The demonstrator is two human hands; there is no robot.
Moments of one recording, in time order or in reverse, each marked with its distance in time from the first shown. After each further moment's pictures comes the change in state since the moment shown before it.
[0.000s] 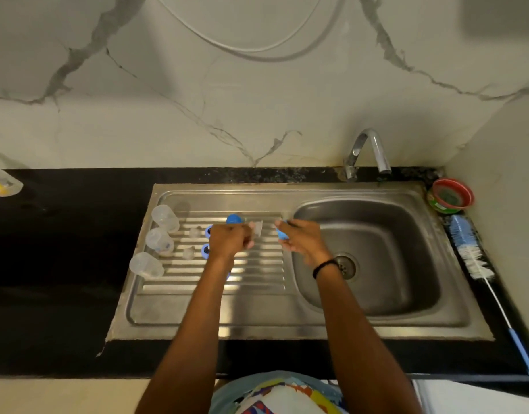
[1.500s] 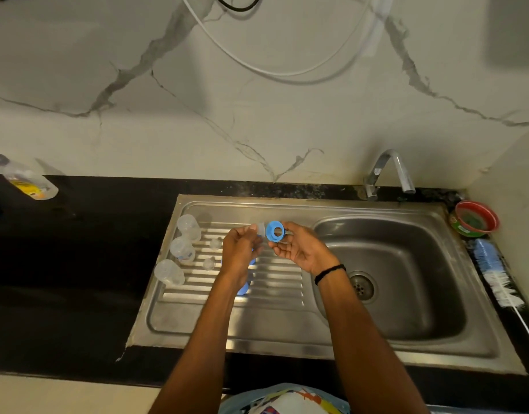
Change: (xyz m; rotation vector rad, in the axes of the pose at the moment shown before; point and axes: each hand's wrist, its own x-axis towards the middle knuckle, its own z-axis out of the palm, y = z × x) left_hand -0.010 -0.005 -0.024 -0.331 -0.035 0.091; right_hand 0.000 -0.029 0.047 0.393 -0.337 0.205
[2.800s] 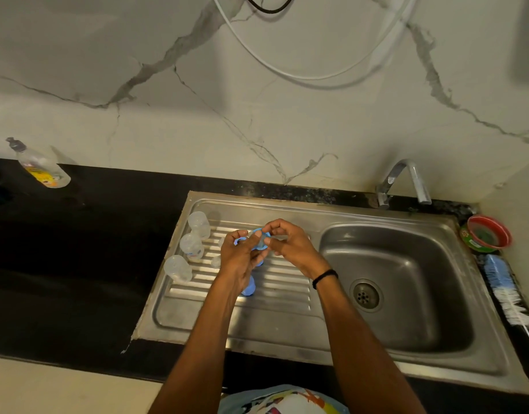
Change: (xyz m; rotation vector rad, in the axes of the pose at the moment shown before) left_hand 0.014 -0.006 -0.027 -0.215 0.049 -0.097; right_hand 0.010 0.019 0.024 -0.674 -0.157 -0.506
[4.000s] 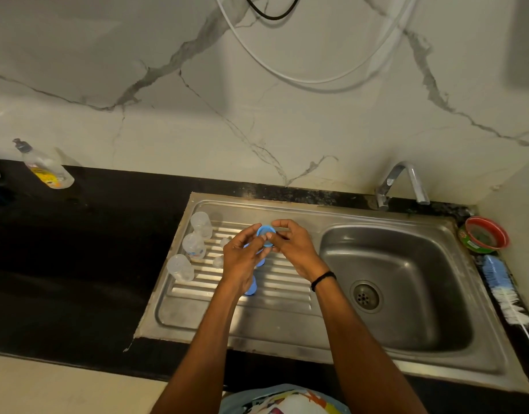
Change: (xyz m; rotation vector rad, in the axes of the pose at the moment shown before) left_hand -0.008 -0.010 -0.007 0.109 -0.078 0.210; right_hand 0.003 0.012 0.011 0.131 0.175 0.088
